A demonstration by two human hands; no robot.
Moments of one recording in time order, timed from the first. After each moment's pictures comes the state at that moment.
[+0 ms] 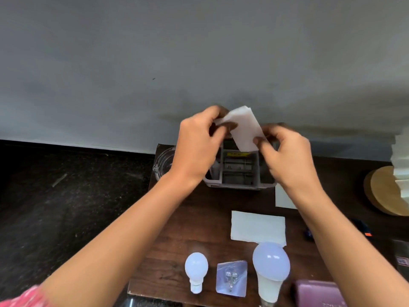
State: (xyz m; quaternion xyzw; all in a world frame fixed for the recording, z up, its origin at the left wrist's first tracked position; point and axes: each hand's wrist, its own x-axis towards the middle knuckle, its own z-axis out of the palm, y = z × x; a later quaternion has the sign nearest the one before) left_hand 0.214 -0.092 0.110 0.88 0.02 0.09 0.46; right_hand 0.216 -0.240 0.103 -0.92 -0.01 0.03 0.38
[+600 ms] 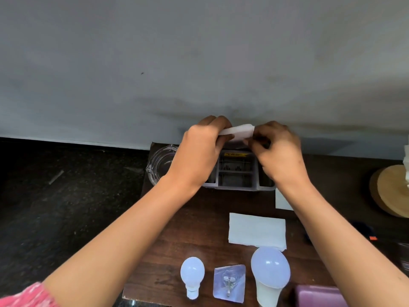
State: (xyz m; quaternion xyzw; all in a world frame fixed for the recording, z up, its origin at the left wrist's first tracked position) left_hand 0.222 -0.097 0.086 0.94 -0.06 0.05 0.32; right_hand 0.238 -0.241 0.069 -0.93 -0.04 0.04 0.36
